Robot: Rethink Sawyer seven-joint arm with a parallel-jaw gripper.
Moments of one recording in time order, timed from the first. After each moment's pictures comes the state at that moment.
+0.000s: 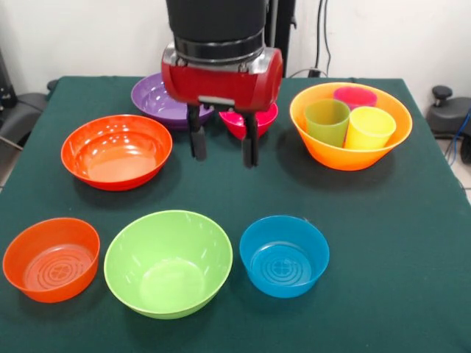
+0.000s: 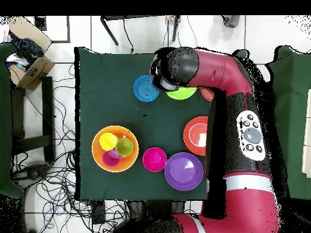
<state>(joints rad) -0.41 -0.57 0.27 1.17 -0.17 0.91 1.93</state>
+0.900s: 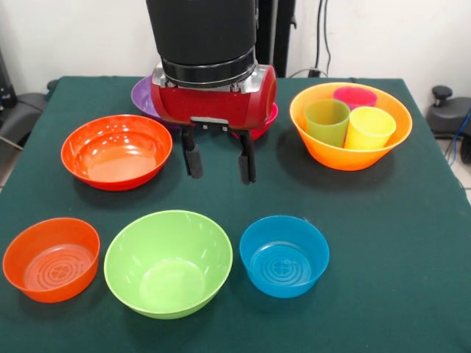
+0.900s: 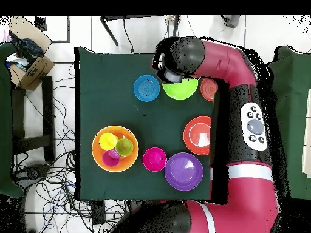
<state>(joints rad) -0.43 -0.51 0.32 1.06 -0.18 1.00 1.90</state>
